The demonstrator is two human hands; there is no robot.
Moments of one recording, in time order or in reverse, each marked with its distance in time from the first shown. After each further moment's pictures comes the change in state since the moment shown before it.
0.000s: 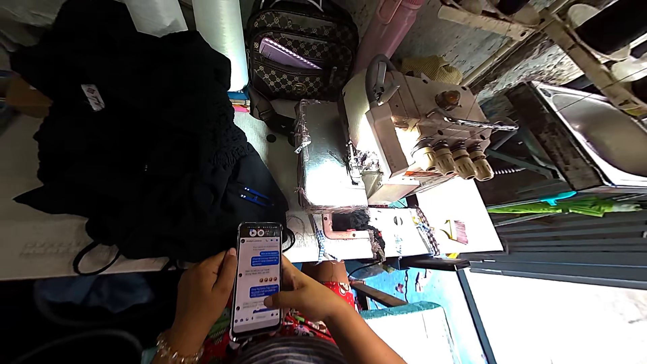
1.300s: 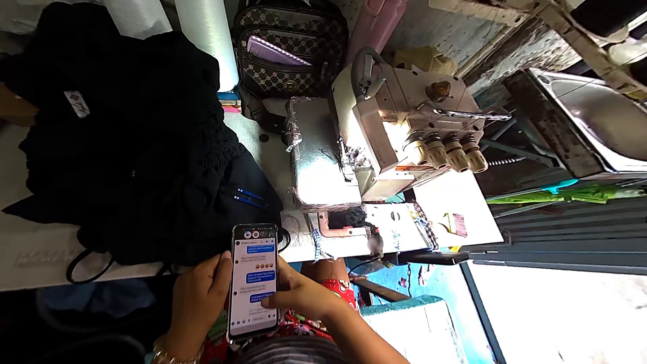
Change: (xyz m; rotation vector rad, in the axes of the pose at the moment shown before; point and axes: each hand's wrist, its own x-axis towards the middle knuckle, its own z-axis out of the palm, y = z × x) left_hand 0.000 -0.001 0.001 0.036 0.002 0.014; right_hand -0.002 0.000 0.000 0.011 0.012 0.020
